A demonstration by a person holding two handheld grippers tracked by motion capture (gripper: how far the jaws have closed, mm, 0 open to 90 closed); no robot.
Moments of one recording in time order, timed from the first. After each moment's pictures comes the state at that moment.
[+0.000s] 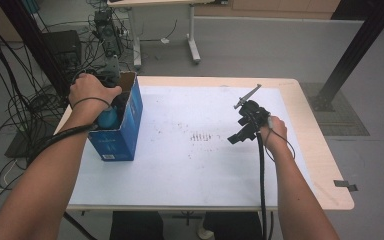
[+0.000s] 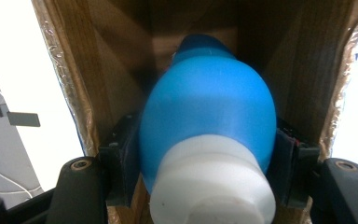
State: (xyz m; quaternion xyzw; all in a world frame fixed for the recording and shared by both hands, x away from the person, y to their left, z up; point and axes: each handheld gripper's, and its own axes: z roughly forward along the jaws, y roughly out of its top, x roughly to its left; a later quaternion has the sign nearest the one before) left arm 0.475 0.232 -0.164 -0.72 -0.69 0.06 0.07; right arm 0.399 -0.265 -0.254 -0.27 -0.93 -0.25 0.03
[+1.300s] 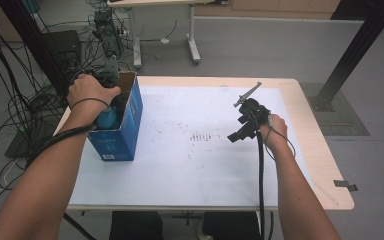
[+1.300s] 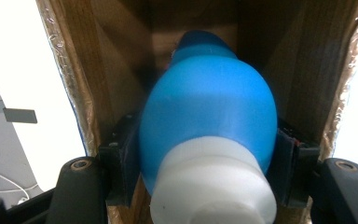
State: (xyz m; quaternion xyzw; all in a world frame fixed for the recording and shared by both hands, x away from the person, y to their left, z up) left arm 0.473 0.235 -0.164 -0.72 -0.69 0.06 0.07; right arm 0.399 -0.264 -0.248 -0.27 -0.93 -0.26 0.02
